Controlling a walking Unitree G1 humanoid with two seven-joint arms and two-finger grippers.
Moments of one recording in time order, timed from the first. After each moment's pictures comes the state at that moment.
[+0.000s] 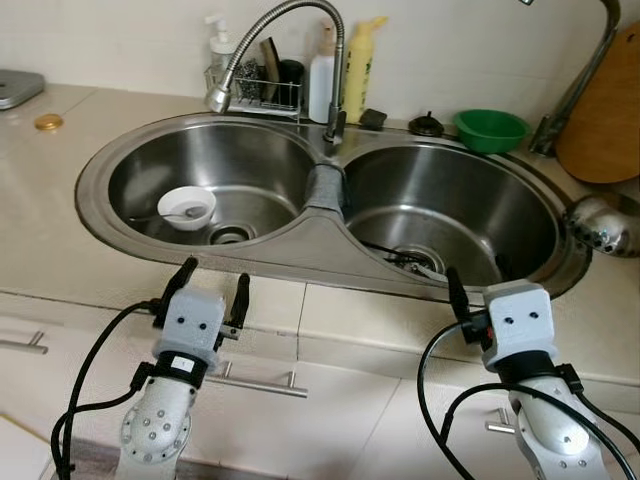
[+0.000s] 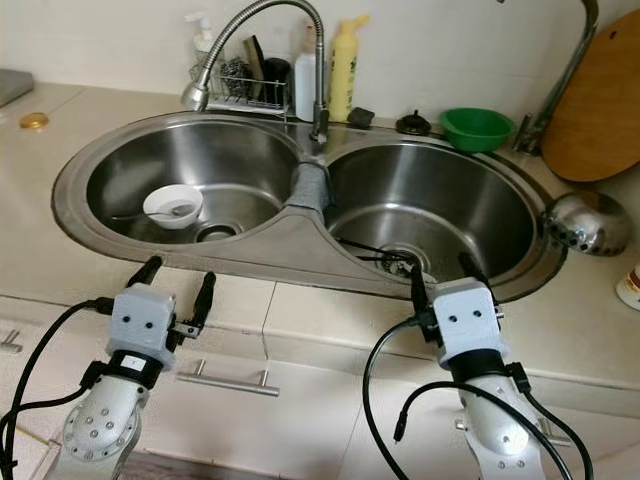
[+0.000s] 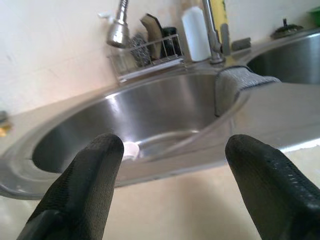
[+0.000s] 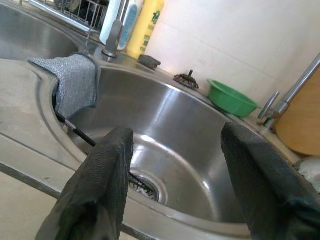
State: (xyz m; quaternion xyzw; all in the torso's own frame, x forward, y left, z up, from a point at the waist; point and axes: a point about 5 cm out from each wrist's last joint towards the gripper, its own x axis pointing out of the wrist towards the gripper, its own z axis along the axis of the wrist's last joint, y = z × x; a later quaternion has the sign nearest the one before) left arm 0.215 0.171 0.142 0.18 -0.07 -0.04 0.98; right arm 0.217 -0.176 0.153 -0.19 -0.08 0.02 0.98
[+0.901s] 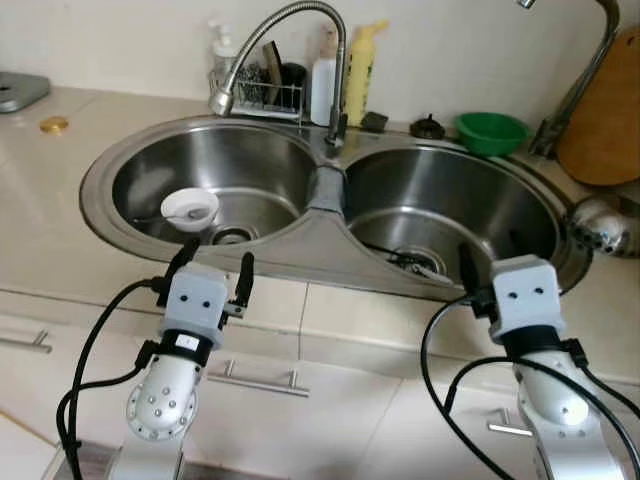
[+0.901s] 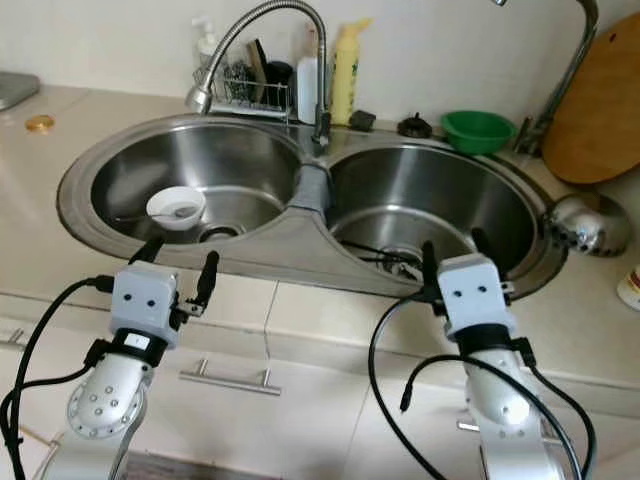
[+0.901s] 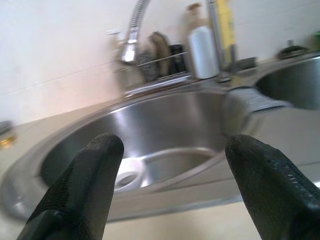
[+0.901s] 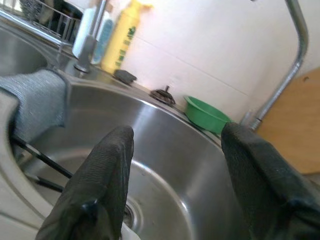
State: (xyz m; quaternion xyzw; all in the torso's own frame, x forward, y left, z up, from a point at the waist) left arm 0.228 0.162 0.154 0.16 -0.09 -0.05 0.98; right arm 0.235 -0.189 0.166 -0.21 -0.10 -0.03 0.97
